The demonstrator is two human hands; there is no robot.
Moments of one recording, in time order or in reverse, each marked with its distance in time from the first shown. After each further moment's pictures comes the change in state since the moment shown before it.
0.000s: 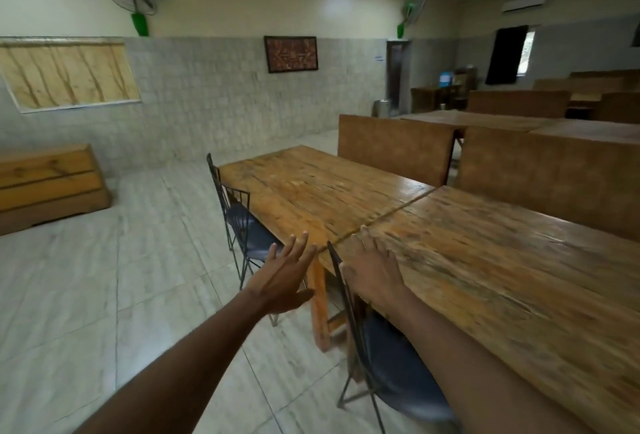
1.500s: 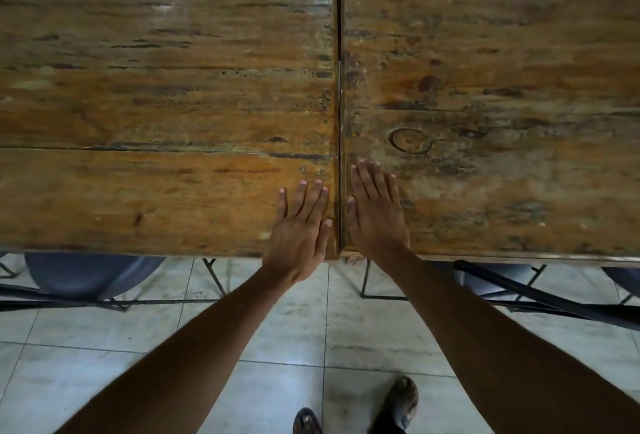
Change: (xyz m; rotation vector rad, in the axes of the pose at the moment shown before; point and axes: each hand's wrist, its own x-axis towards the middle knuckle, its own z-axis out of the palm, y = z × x) left_hand 0.461 -0.257 0.398 -0.342 -0.146 0.768; right_hand 0.417 0.053 0.371 -0.100 0.083 0.801
